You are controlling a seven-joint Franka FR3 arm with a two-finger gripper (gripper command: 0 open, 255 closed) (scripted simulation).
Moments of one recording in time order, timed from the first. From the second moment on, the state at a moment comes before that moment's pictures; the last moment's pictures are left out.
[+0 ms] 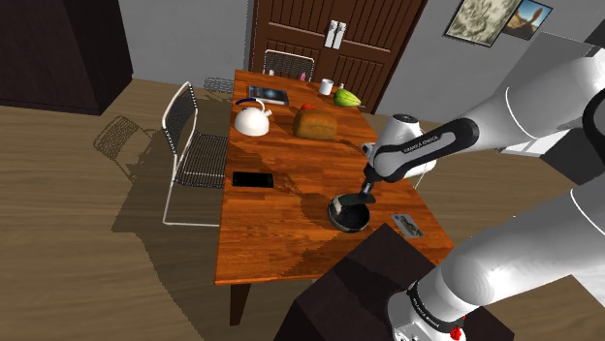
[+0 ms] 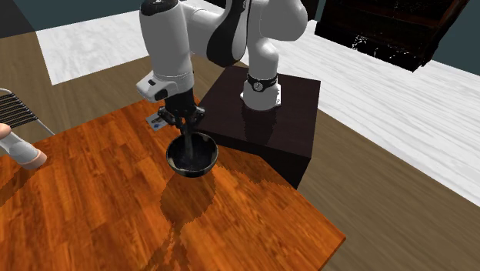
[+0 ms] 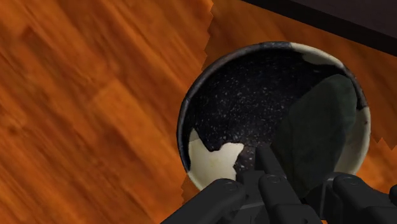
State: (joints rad) arm -0.24 -0.20 -0.16 -2.79 -0.16 2.62 -0.62
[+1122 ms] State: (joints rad) arm -0.24 -0.01 -0.16 -2.80 -0.16 2.82 -0.61
